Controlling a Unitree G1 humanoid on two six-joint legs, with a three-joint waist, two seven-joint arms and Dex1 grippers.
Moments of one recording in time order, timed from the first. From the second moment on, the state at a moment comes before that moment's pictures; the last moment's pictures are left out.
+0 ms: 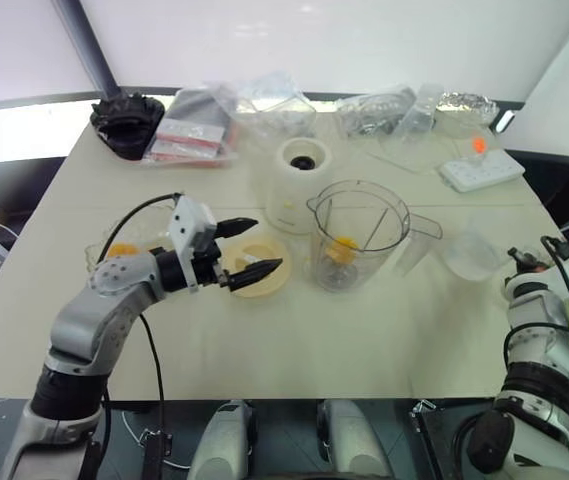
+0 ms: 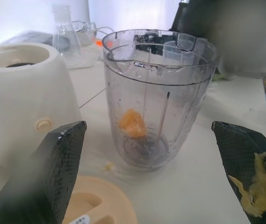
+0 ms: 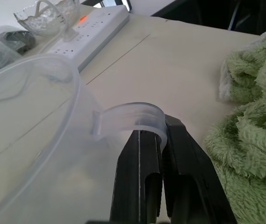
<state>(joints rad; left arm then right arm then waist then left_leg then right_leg) -0.32 0.55 -0.01 -0.34 -0.56 0.52 -0.82 -0.38 -0.36 -0.69 0.39 0.46 0.28 -0.06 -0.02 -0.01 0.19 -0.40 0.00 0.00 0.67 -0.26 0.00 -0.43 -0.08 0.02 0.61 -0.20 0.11</state>
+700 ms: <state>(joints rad) -0.31 0.56 -0.02 -0.35 -0.56 0.52 -0.83 -0.09 -0.34 -0.60 0.05 0.49 0.43 -0.02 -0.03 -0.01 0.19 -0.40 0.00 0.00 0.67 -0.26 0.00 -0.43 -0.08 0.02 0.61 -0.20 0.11</state>
